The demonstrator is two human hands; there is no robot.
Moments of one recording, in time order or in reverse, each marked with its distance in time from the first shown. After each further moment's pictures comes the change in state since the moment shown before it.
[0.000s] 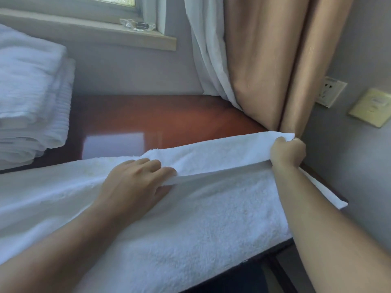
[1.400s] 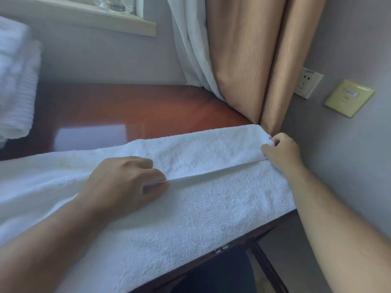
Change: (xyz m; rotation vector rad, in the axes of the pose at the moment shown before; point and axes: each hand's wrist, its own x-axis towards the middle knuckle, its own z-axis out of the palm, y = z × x) left_hand 0.004 0.015 0.009 -0.139 -0.052 0.014; right_hand 0.038 0.045 -0.055 -0.310 -0.379 -0.396
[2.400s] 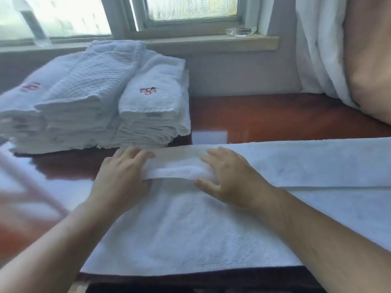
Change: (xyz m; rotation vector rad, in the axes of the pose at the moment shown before) left_hand -0.156 -0.084 -0.146 0.425 -0.241 -0.796; right_hand -0.232 -0.266 0.131 -0.113 -0.712 -0.992
